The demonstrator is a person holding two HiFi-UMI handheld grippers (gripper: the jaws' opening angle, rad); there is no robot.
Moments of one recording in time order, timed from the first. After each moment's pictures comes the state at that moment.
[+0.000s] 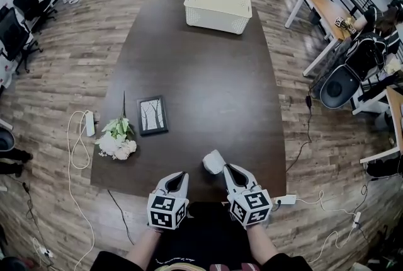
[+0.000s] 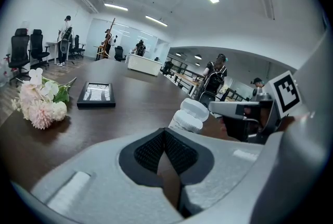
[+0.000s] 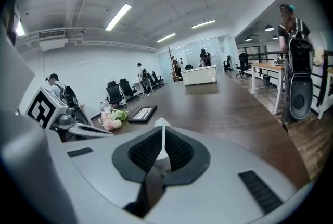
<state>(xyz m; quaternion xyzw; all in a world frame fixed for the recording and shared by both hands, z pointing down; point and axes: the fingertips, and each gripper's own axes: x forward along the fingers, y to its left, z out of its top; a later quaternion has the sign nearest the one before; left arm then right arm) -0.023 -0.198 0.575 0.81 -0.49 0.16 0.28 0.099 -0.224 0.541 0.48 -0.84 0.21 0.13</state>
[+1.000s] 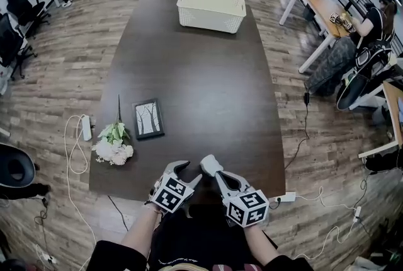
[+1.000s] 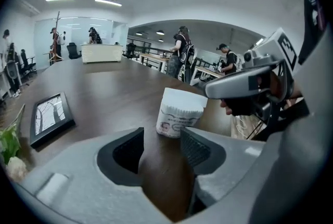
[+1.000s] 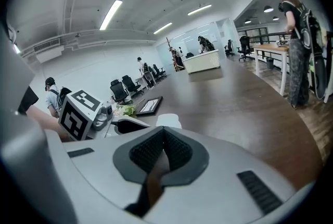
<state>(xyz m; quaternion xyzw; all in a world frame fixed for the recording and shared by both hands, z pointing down) 0.023 -0.224 0.619 0.89 -0.29 0.30 0.19 0.080 -0.212 0.561 0.45 -0.84 0.28 0.15</state>
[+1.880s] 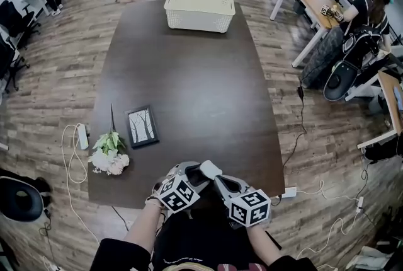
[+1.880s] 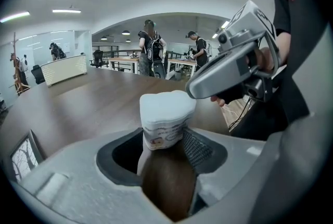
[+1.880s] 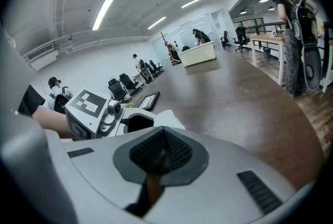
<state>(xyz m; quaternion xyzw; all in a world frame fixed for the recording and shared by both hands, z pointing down) 0.067 -0.223 0.630 0.93 -0.16 0.33 0.08 0.088 -0.211 0.576 0.44 -0.82 0.33 0.16</state>
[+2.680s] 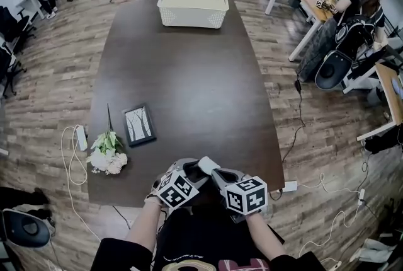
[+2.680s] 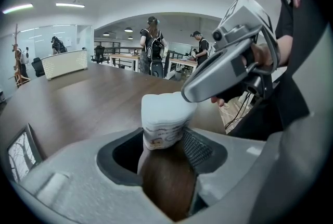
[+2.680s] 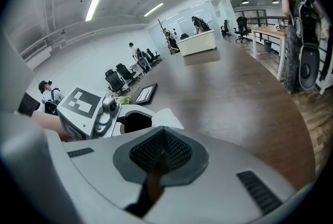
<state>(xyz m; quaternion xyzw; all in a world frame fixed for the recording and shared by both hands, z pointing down) 0.065 -0.223 0.630 0.92 -0.16 0.33 0.10 0.083 -0.218 0.583 0.43 -0.80 0.36 0.22</state>
